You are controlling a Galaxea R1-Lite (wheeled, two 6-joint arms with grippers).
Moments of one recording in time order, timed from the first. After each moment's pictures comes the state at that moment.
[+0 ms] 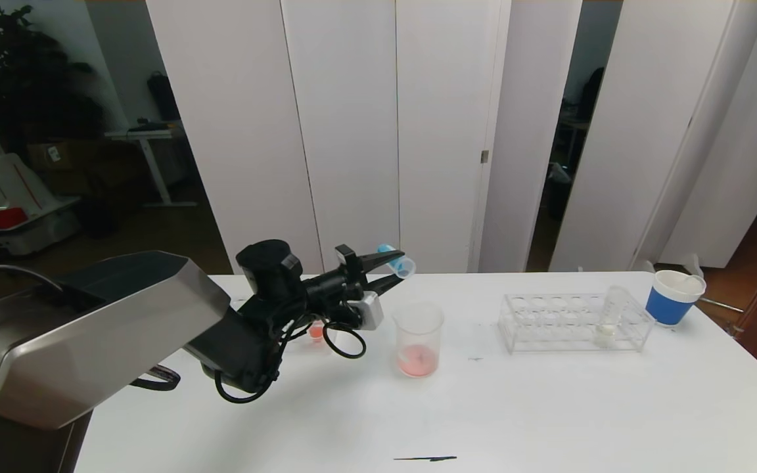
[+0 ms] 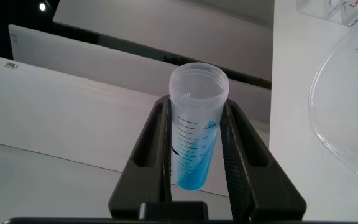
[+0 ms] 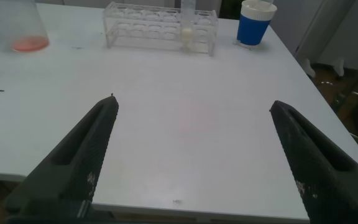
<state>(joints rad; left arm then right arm) -0.35 2.32 -1.09 -1.40 -0.70 1.24 0.00 0.00 -0.06 0.14 0.01 -0.04</state>
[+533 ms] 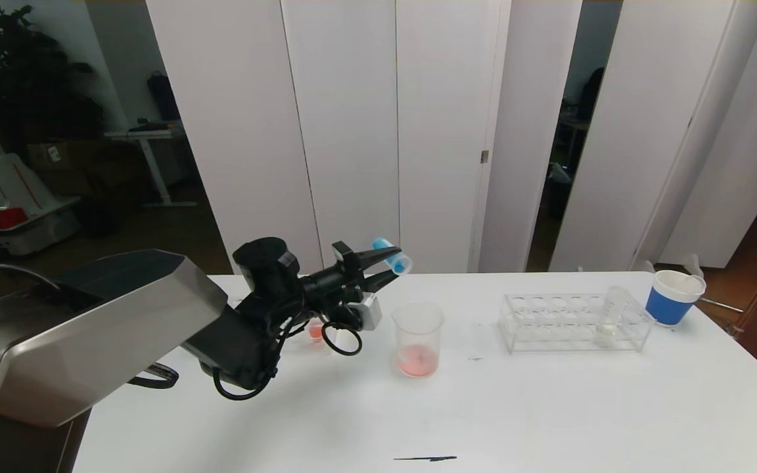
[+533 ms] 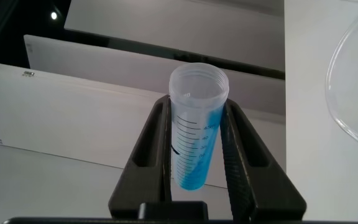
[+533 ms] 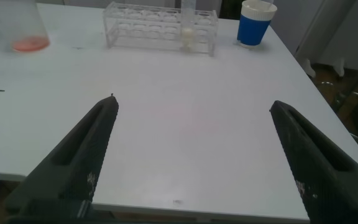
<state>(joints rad) -0.35 2.33 -1.10 -1.40 -0.69 1.32 0.00 0.00 -0.06 0.14 0.01 -0.04</state>
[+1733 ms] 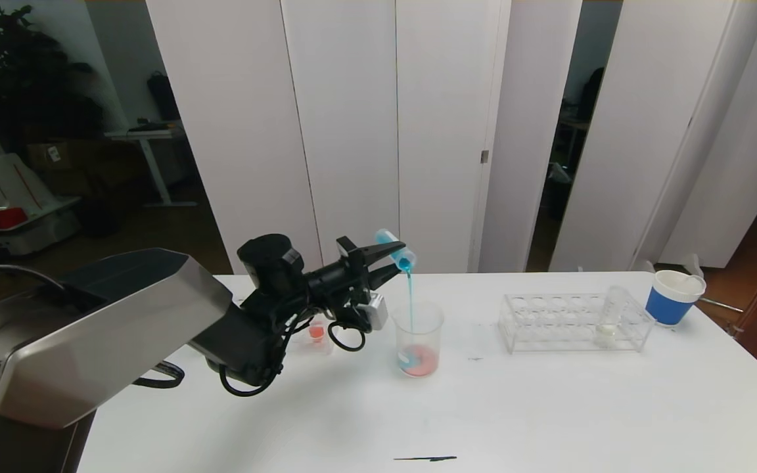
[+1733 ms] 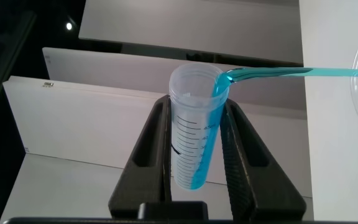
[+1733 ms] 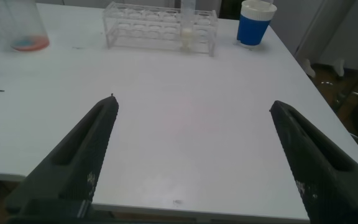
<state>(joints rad) -0.36 2.33 -1.13 -1.40 -0.67 1.40 0.00 0.00 -0.06 0.14 0.01 -0.04</state>
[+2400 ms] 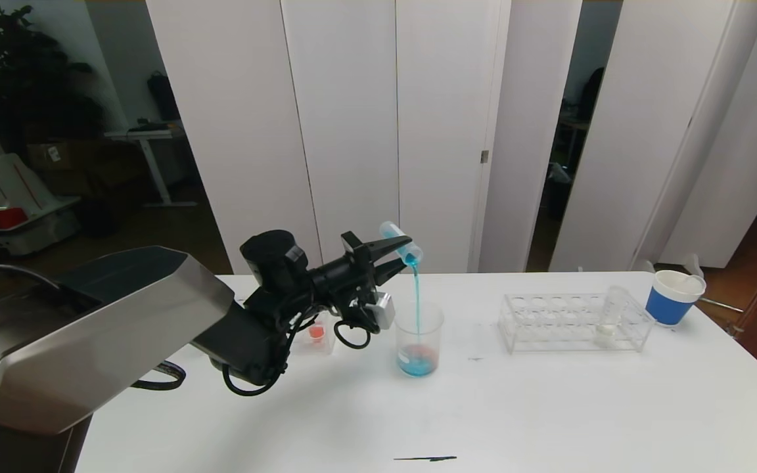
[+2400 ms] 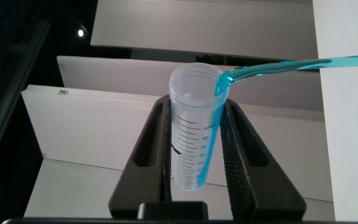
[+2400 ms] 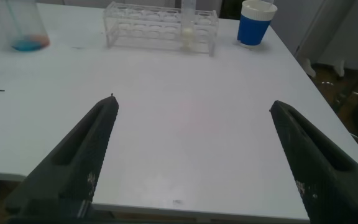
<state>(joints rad) -0.38 2.32 -1.14 -1.40 -0.64 1.43 0.00 0.00 -0.06 0.14 0.01 -0.04</state>
